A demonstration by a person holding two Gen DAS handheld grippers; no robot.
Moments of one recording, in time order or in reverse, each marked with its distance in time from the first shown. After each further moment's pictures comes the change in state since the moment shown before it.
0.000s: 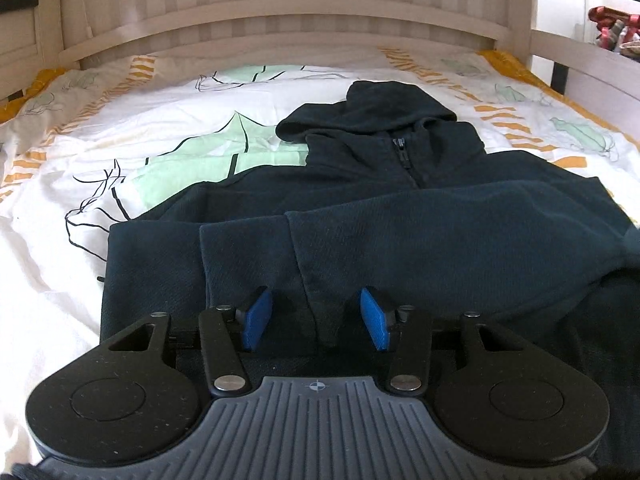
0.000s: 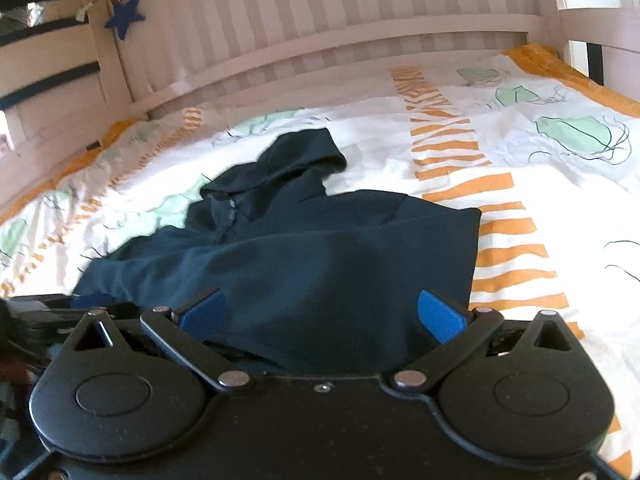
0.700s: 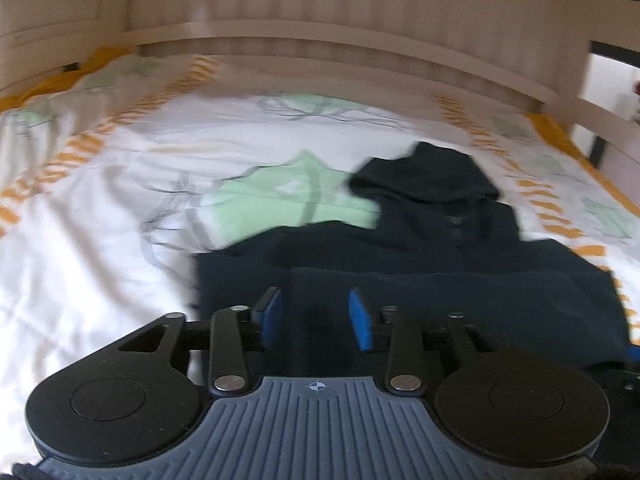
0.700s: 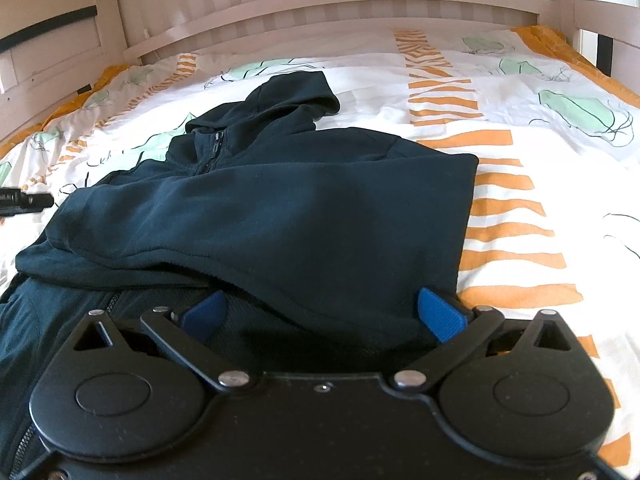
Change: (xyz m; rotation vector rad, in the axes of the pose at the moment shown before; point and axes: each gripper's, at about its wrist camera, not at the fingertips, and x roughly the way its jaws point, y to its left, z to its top) left arm -0.042 0.043 0.031 -0.177 -0.050 0.033; right arm 0.006 -0.002 -0.018 -0.059 0.092 -0.009
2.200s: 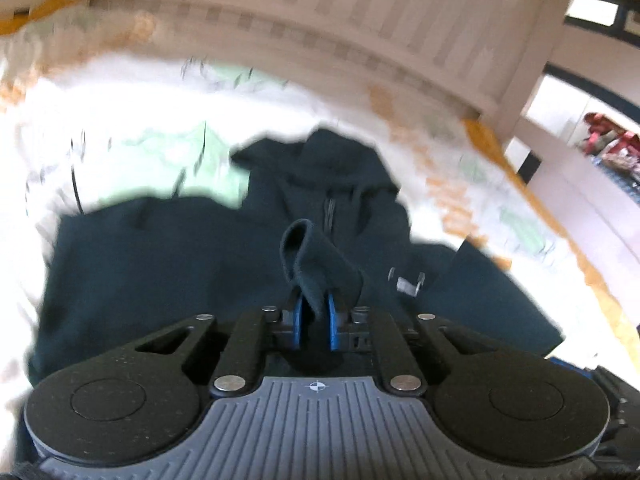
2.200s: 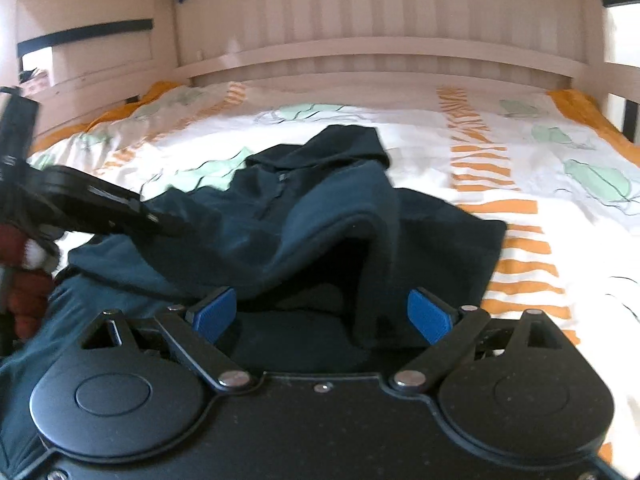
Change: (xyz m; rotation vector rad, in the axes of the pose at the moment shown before) left arm 0.005 -0.053 0.009 -0.125 0.028 -0.222; right arm -0.041 0.029 0.004 -0.102 -0.146 0.058
